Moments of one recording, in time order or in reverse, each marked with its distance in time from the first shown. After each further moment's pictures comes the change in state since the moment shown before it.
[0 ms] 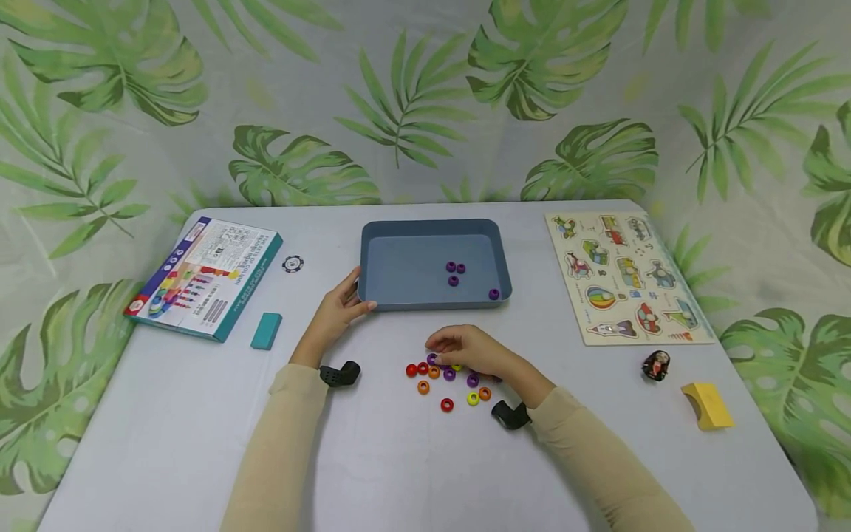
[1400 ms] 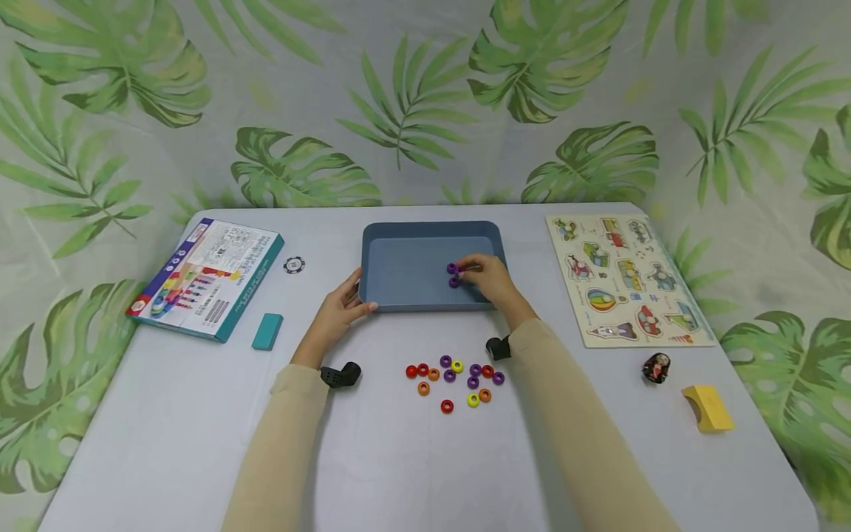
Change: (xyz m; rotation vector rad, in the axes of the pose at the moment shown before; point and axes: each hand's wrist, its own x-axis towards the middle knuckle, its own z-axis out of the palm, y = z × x) left_hand 0.000 -0.001 0.001 0.004 0.018 -0.017; right_hand 0.070 0.040 -0.085 -0.021 0.538 0.179
